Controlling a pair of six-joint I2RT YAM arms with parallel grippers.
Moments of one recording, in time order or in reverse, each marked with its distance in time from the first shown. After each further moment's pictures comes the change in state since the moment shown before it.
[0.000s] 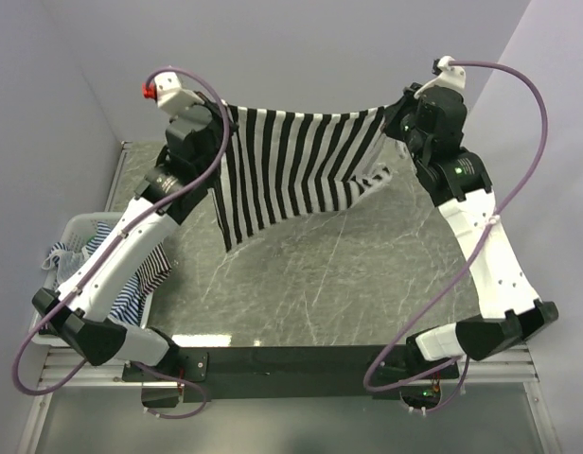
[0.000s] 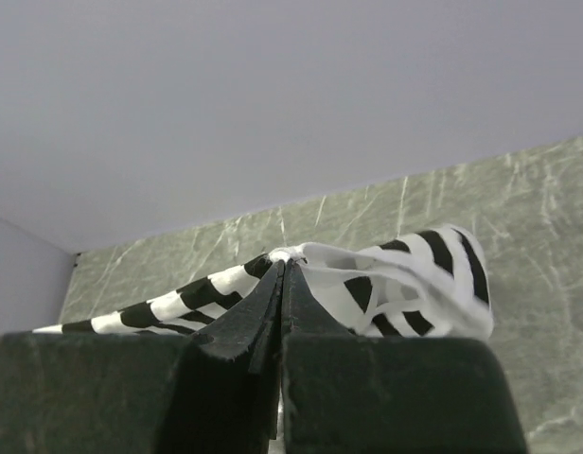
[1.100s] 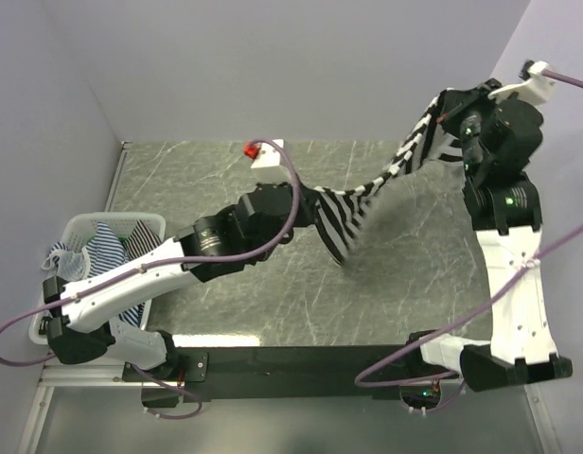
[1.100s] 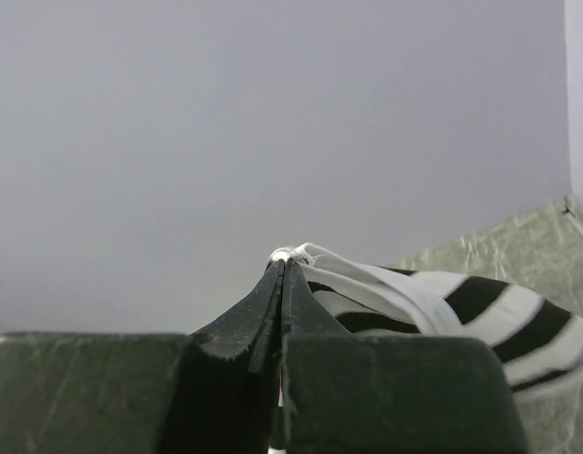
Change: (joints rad) left arm -0.553 -0.008 -0.051 -0.193 0.050 -0.064; right arm -0.225 -0.153 -0.031 0.089 -0.061 0.061
